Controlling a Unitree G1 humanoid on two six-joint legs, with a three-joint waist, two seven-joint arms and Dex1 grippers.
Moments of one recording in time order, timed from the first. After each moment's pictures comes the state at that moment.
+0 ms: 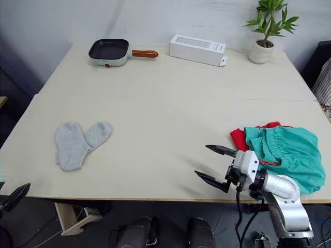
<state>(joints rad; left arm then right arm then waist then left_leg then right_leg) 0.43 0.71 0.84 -0.20 -0.60 0.47 -0.69 0.06 -0.63 -0.14 -0.31 0.52 -0.03 1.09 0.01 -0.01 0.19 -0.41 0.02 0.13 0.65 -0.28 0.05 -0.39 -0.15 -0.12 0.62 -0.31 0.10</state>
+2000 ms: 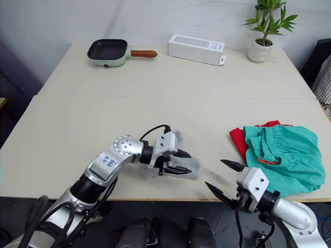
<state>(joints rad) -0.62 0.37 -0.39 -0.08 -0.27 0.48 -1.01 0.36 -0.63 -0.20 -0.49 0.41 0.09 0.80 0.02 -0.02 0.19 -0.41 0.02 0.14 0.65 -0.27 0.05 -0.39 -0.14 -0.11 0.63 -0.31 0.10</state>
